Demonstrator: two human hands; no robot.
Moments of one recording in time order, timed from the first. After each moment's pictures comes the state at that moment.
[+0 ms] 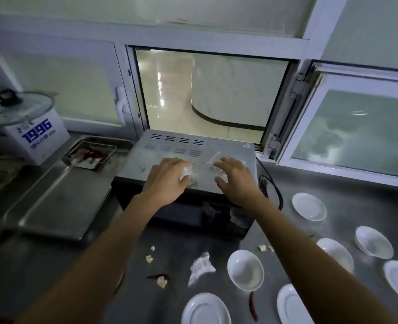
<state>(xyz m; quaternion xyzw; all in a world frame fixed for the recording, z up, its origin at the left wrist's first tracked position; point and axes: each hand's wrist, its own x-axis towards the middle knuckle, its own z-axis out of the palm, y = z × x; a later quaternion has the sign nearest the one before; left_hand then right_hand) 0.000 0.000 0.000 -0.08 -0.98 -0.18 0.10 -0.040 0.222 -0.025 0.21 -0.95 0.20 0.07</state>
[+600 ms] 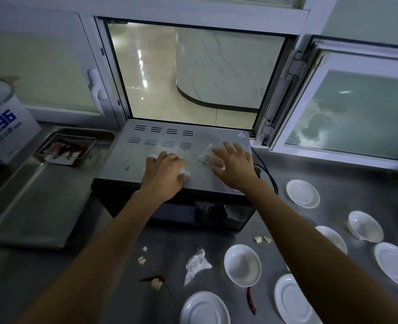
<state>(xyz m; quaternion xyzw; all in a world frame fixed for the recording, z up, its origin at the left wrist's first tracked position) -0.049 0.006 -0.031 -0.11 -0.99 -0.06 0.06 -0.091 0.230 -0.042 0.14 -0.98 0.11 0.02</state>
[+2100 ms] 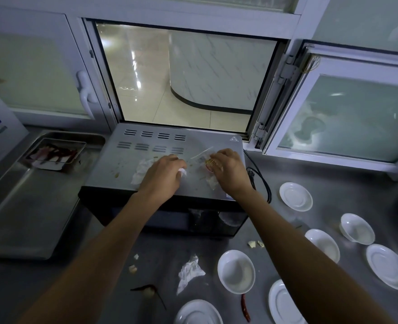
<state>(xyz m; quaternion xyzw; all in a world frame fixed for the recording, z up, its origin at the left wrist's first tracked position) -0.060 0.021 -0.028 -0.15 -0.95 -0.25 0.11 -0.092 0.233 -0.050 0.13 -0.95 0.27 0.12</state>
